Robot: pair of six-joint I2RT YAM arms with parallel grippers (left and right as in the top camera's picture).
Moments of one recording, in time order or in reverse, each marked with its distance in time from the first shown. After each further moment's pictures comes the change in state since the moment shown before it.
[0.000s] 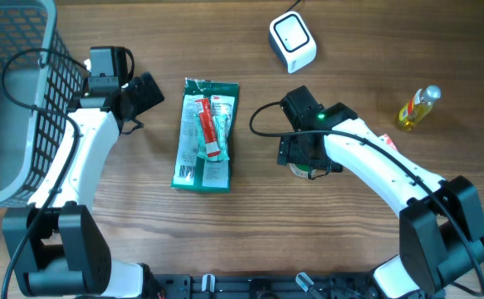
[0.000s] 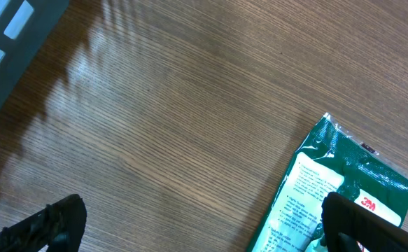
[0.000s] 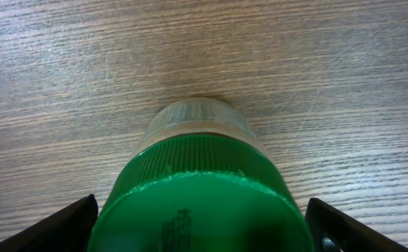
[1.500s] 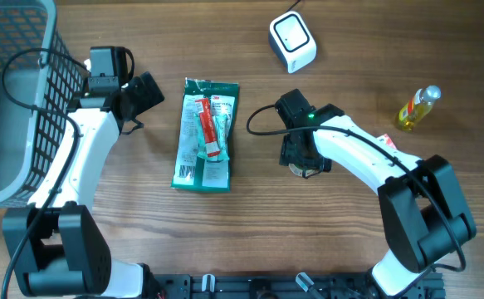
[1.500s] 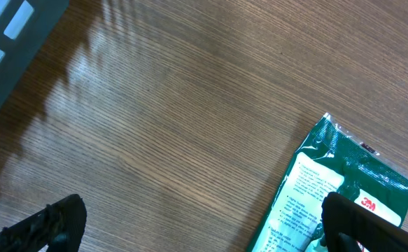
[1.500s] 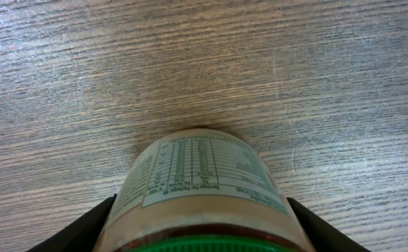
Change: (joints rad) left arm 0.000 0.000 0.000 0.000 0.000 0.000; right arm 0.000 0.111 -0.014 0.091 0.010 0.031
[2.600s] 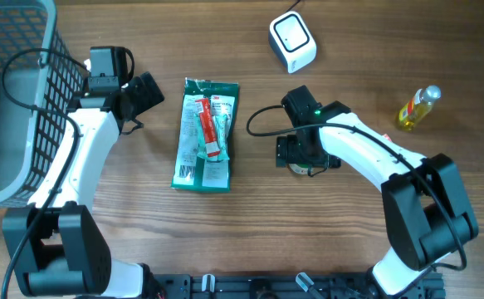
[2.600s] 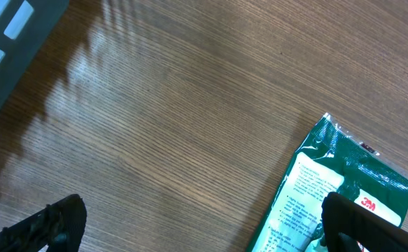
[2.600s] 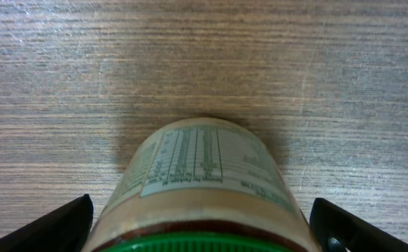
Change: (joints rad) left arm 0.000 0.000 0.000 0.000 0.000 0.000; right arm -0.040 0.002 0.009 -0.026 -0.082 -0.182
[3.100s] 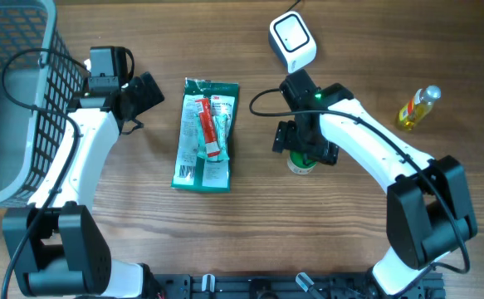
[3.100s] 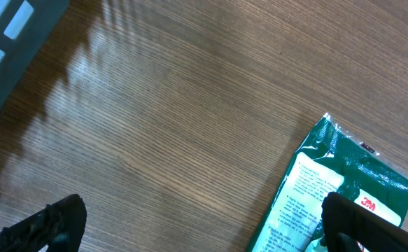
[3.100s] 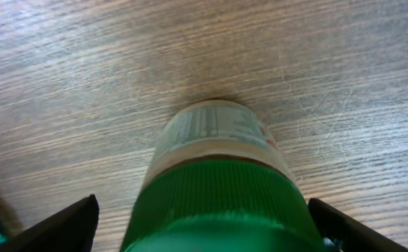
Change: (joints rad) left arm 0.000 0.000 0.000 0.000 0.000 0.000; right arm 0.000 0.005 0.143 -0.145 -0.031 0.221
